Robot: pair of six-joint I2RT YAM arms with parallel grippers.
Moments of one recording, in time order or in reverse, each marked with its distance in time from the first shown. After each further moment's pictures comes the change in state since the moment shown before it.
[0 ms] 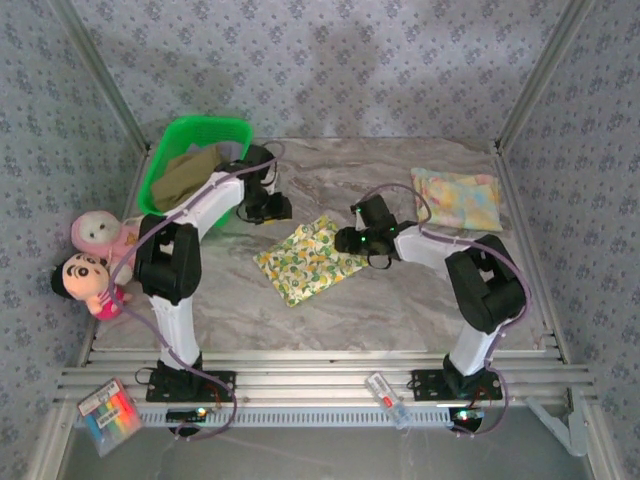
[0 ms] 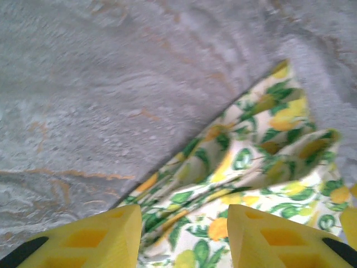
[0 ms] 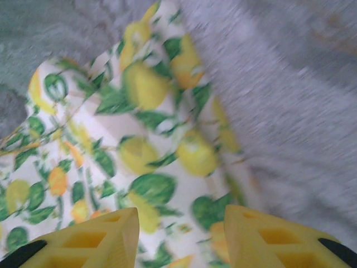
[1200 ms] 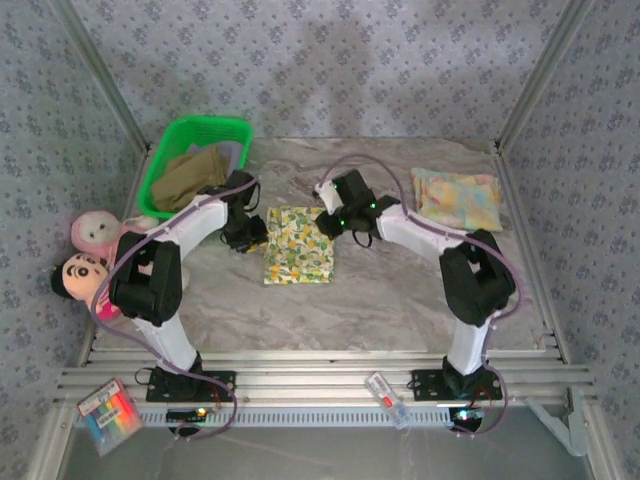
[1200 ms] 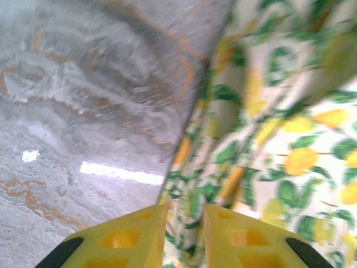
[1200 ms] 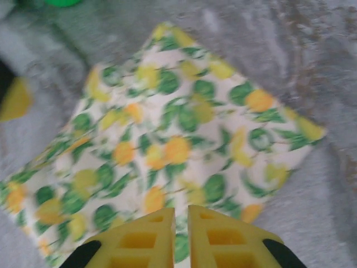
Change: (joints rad) left arm 0.042 -0.213 -0.346 0.036 -0.092 -0.328; right arm 0.090 0.114 0.368 -0.196 0.000 -0.483
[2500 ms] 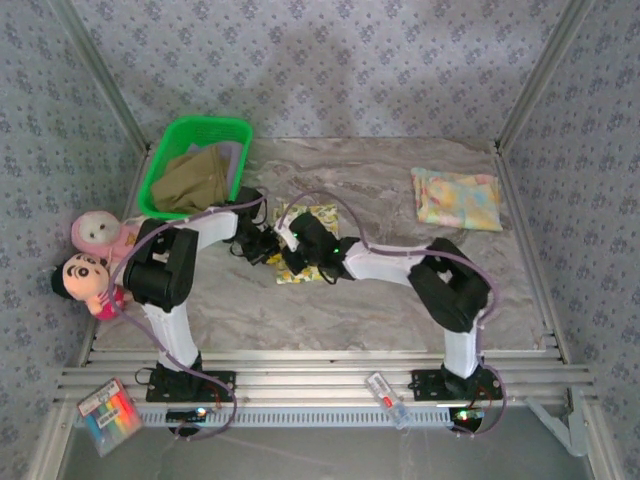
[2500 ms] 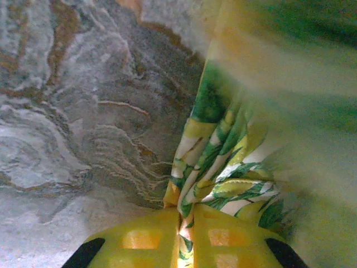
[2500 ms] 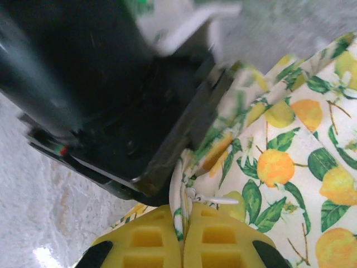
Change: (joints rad) left arm 0.012 0.128 -0.156 0.289 0.282 -0.052; right arm 0.300 0.051 -0.167 0.343 0.210 0.029
